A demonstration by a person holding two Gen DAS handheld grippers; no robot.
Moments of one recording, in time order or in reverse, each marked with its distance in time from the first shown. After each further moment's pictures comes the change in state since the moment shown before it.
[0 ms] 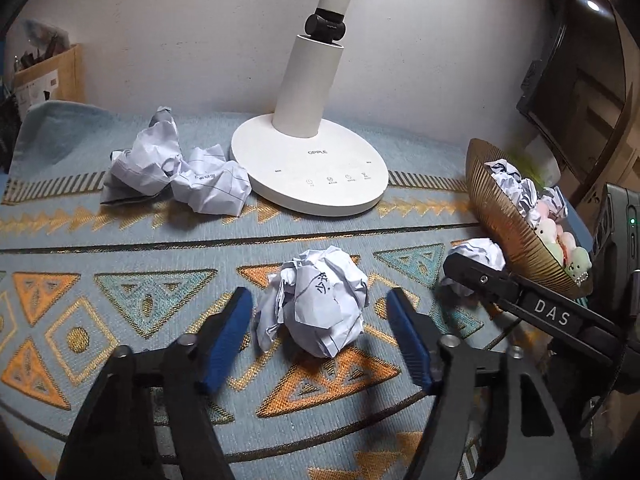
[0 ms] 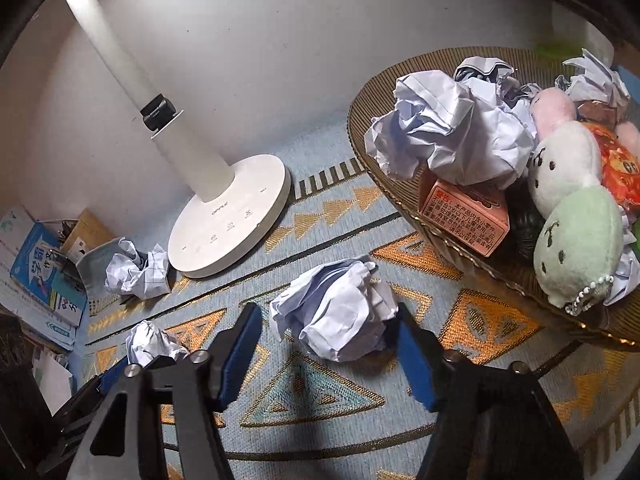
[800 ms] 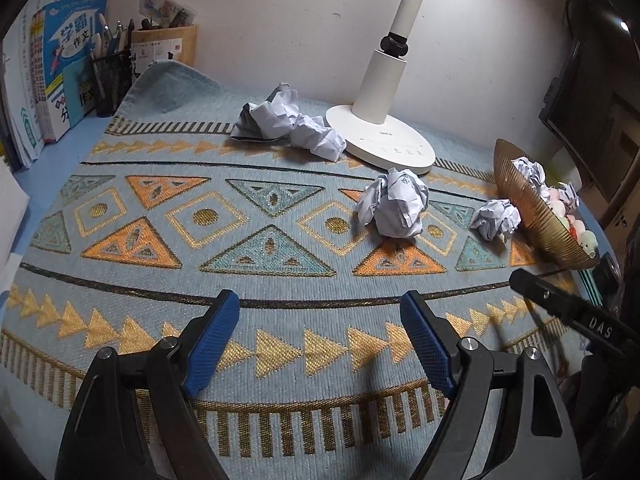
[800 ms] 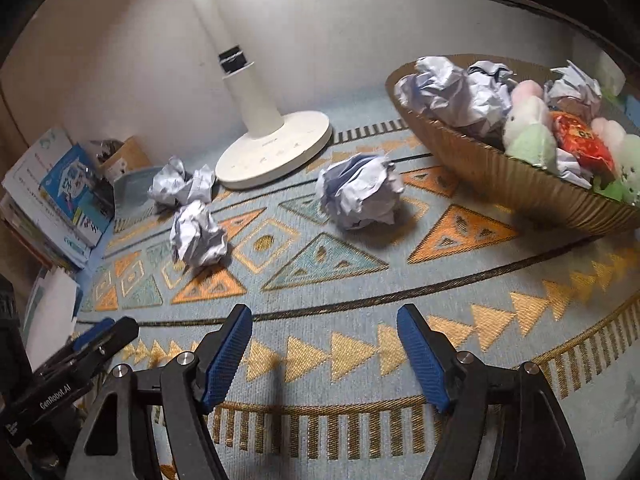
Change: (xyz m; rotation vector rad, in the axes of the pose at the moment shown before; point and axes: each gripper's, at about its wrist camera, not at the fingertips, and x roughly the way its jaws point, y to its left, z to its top) left arm -0.074 0.033 -0.067 -0.094 -0.038 0.141; right arm -0.057 -0.002 -0.059 -0.122 -0.009 0.021
